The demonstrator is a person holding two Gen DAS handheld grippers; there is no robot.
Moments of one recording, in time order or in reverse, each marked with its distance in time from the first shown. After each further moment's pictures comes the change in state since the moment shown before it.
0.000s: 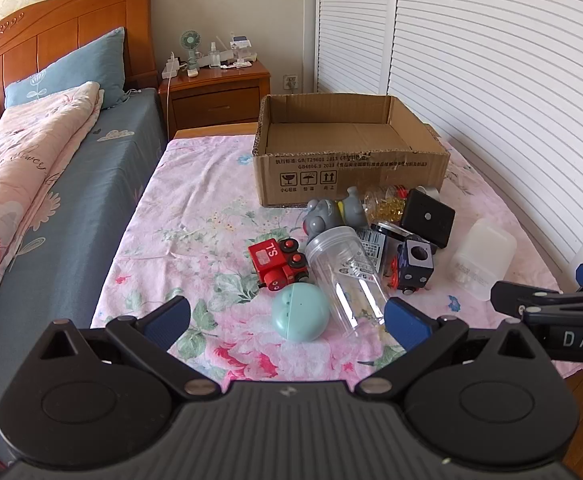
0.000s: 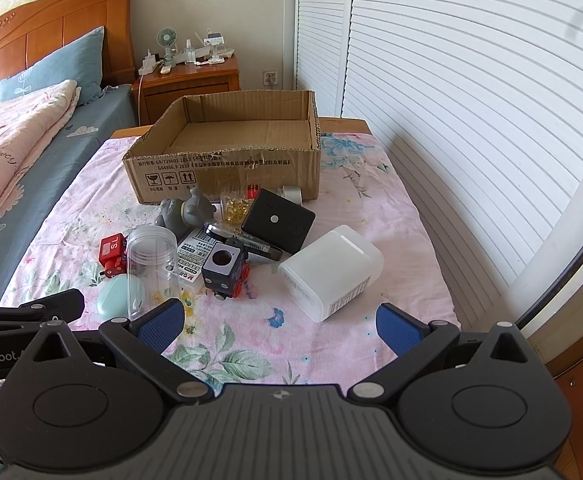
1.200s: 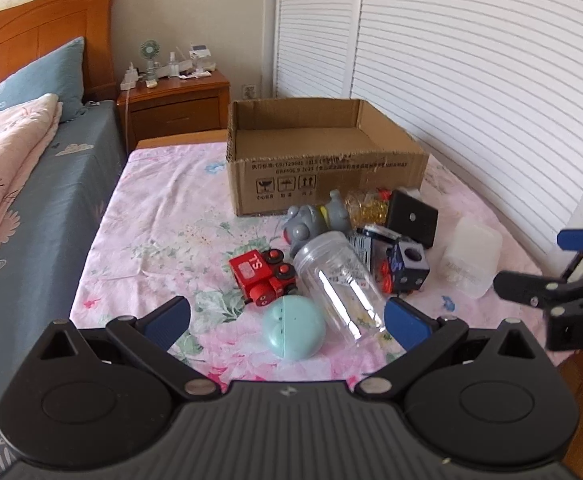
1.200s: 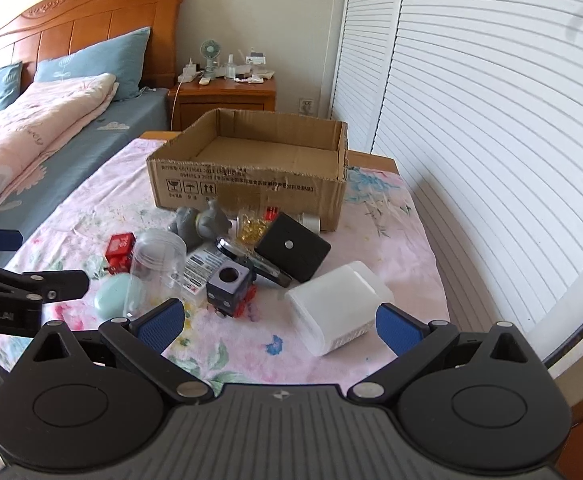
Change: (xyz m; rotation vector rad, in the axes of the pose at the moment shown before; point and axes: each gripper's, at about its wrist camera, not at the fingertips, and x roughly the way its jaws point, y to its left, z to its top) left arm 0.029 0.024 -0.005 0.051 -0.033 -0.129; right arm 0.012 -0.004 -0.004 -0.155 -0.090 0.055
